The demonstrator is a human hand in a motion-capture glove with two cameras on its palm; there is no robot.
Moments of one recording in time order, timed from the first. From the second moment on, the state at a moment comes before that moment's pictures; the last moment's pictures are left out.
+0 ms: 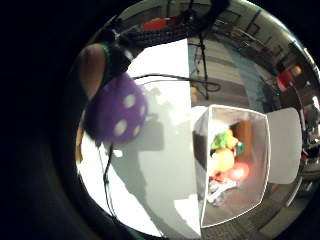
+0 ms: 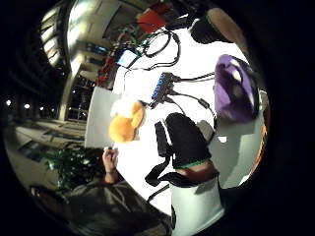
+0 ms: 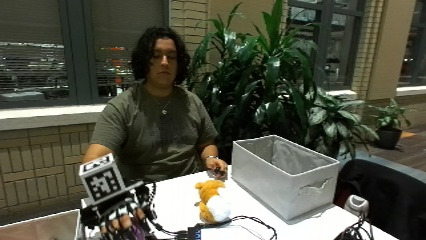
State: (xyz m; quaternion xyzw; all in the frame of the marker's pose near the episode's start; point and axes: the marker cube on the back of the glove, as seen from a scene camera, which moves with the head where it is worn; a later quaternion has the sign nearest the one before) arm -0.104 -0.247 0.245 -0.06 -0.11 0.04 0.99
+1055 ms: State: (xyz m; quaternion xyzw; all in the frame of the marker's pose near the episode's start) arm -0.452 -0.204 -0.051 0.10 -0.34 -0.41 0.84
